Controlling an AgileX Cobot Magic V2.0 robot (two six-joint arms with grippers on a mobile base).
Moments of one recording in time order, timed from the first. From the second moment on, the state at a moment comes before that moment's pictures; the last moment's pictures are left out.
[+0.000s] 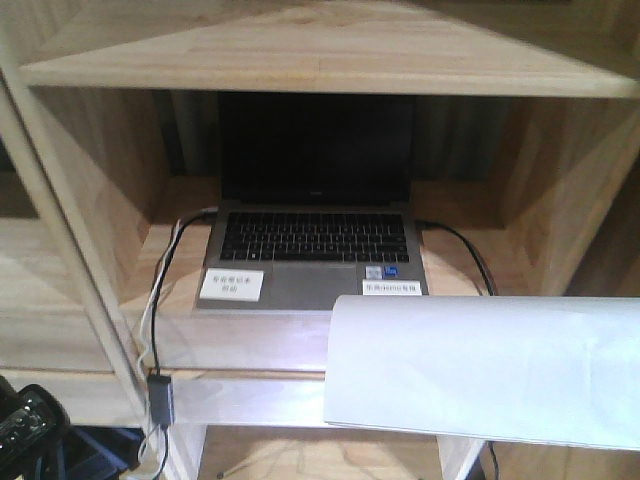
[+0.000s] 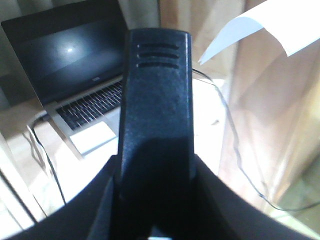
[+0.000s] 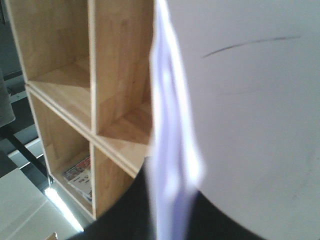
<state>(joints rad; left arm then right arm) -0.41 0.19 -0.62 -0.34 0.89 0.34 0.01 0.08 0.03 -0.58 -0.65 1.81</state>
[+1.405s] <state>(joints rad) -0.41 0.19 -0.62 -0.34 0.89 0.34 0.01 0.08 0.03 -0.58 -0.65 1.81</state>
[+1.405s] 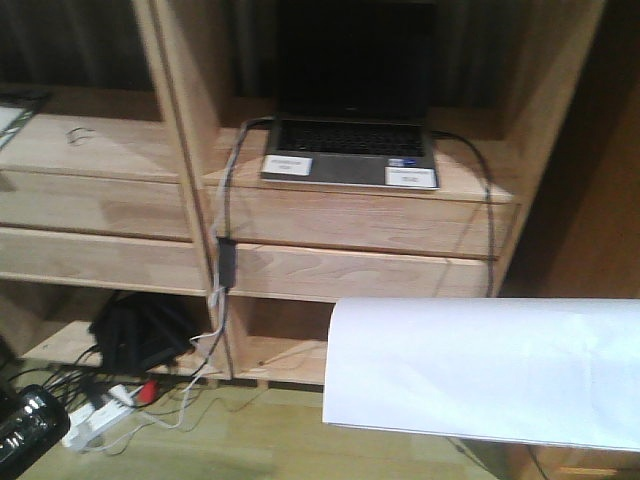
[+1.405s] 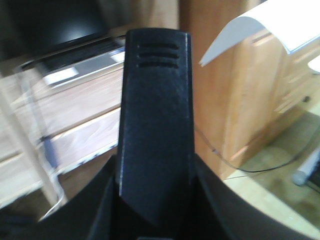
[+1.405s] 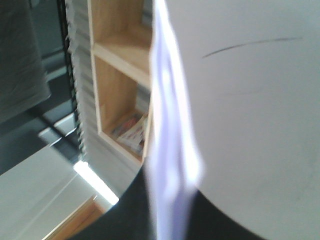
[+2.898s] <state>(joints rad) -0.41 0.19 -0.62 -0.34 0.89 0.34 0.01 0.08 0.03 -0.58 -0.65 1.81</state>
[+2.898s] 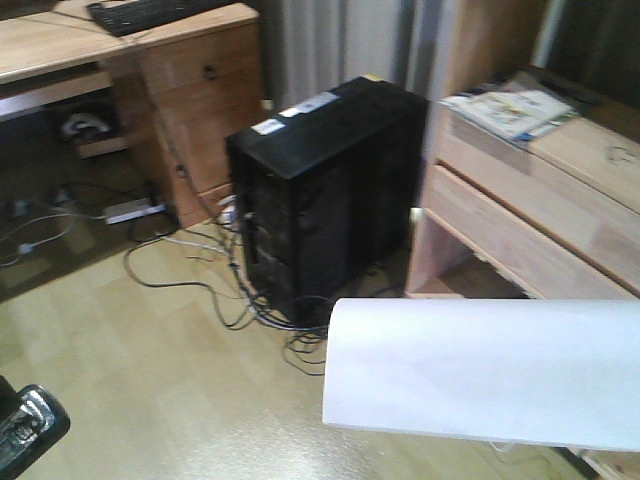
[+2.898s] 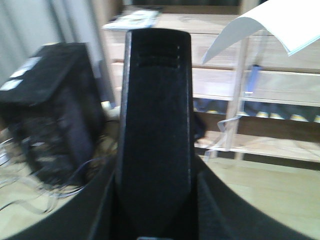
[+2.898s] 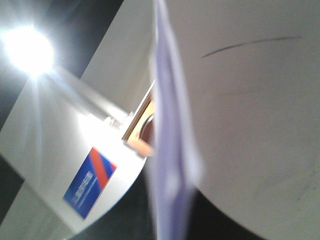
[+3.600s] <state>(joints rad) -0.41 0.19 -0.62 -0.34 0.89 0.34 0.01 0.08 0.03 -0.58 -0.65 1.81</state>
